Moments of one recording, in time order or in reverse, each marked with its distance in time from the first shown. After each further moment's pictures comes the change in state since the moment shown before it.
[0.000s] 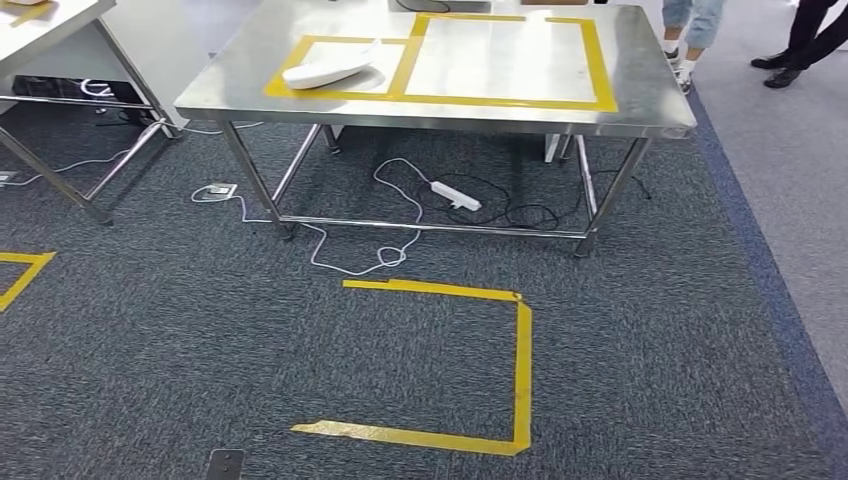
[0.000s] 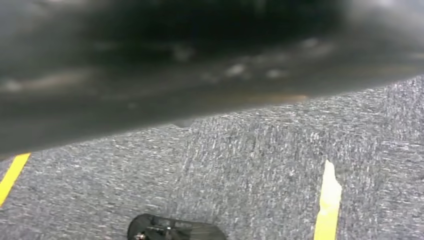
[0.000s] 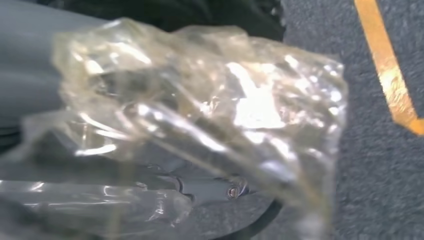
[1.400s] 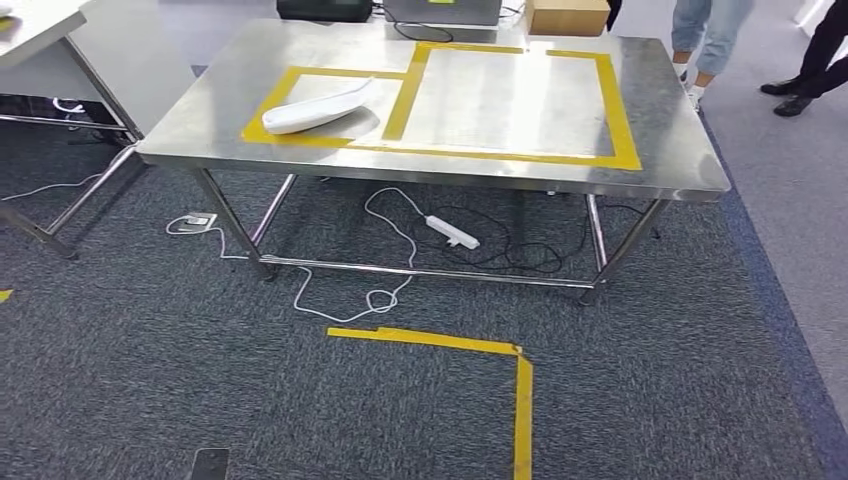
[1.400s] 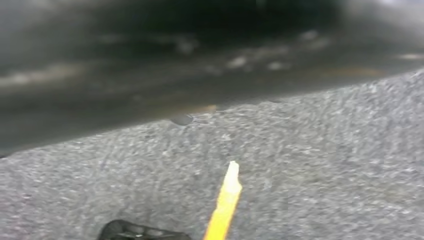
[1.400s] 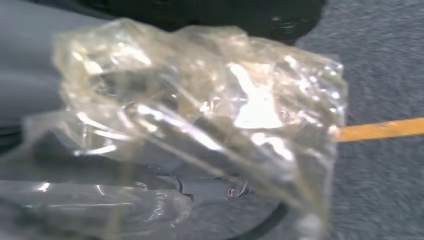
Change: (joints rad) left arm -0.010 0.016 0.003 -0.006 0.021 -0.006 -0.009; right arm 0.001 -0.022 0.000 -0.001 -0.011 0.016 0.003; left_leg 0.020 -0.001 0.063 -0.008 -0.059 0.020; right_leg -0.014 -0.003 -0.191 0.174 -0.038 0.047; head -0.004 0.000
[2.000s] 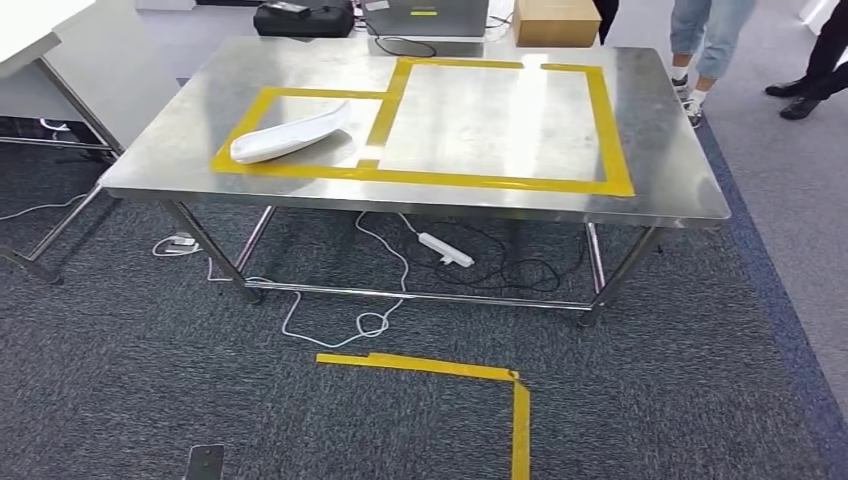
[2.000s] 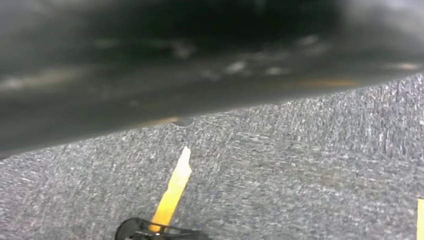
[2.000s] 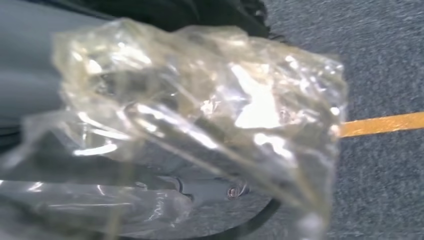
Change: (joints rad) left arm 0.000 0.008 0.019 -0.007 0.037 -0.005 -0.019; right arm -0.005 -0.001 0.000 -0.001 -0.008 0.000 0.000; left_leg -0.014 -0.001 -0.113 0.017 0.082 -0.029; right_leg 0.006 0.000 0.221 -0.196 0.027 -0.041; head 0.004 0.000
